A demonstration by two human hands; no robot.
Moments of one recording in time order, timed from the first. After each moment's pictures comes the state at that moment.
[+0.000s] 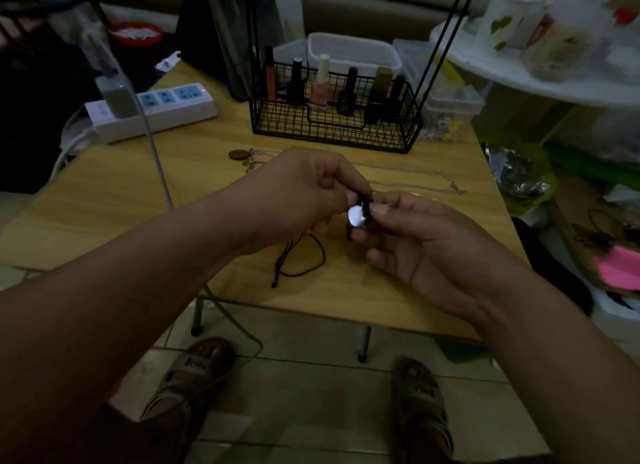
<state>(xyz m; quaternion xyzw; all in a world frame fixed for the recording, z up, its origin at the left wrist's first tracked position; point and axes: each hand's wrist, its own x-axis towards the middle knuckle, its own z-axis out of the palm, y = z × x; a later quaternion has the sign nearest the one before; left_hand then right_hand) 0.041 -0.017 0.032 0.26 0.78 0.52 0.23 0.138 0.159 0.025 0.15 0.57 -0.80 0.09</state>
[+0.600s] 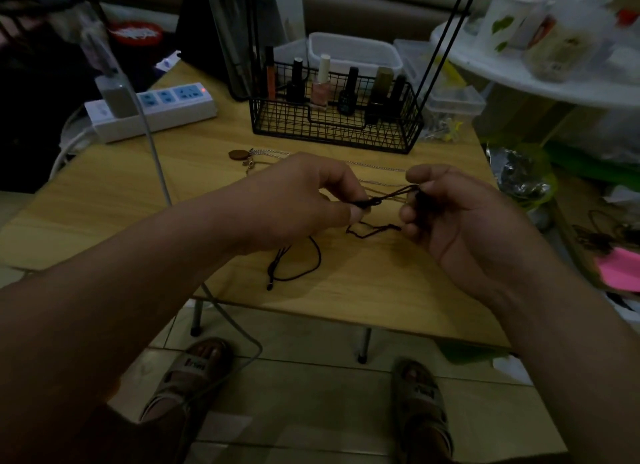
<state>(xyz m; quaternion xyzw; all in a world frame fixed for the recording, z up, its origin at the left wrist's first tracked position) 0.039 -0.020 0.034 0.31 0.82 0.43 0.22 0.132 0.177 0.036 0.18 0.59 -0.79 -0.04</state>
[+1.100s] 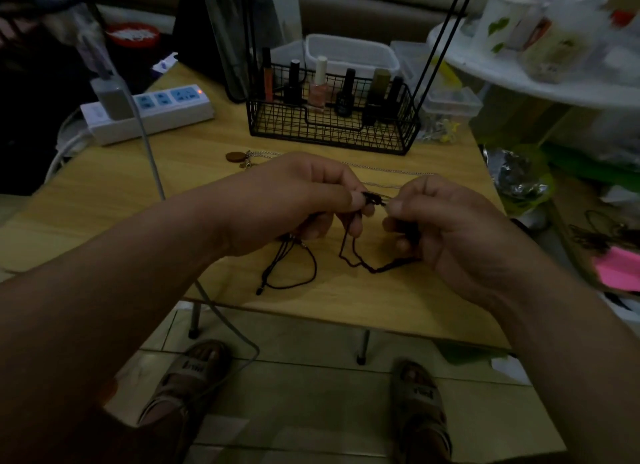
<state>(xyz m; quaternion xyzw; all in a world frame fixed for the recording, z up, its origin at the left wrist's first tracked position) 0.041 -0.024 0.045 0.30 0.72 0.52 0.34 0.133 0.174 0.034 0.17 0.68 -0.71 0.01</state>
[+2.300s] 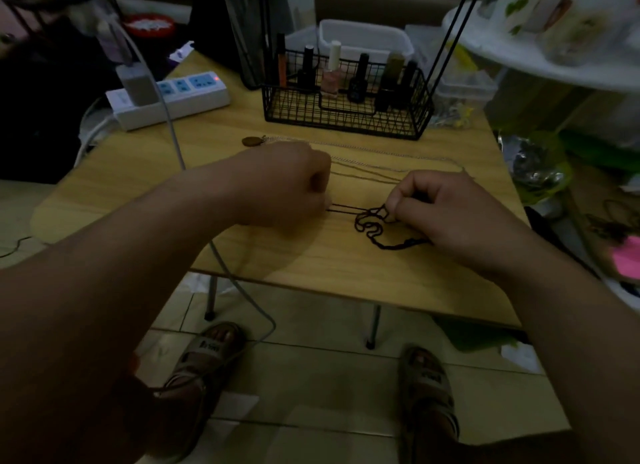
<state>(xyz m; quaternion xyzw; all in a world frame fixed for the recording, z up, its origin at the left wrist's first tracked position) 0.021 -0.038 0.036 0.37 0.91 0.11 0.13 0.133 0.179 0.025 0.09 0.90 -0.42 0.01</state>
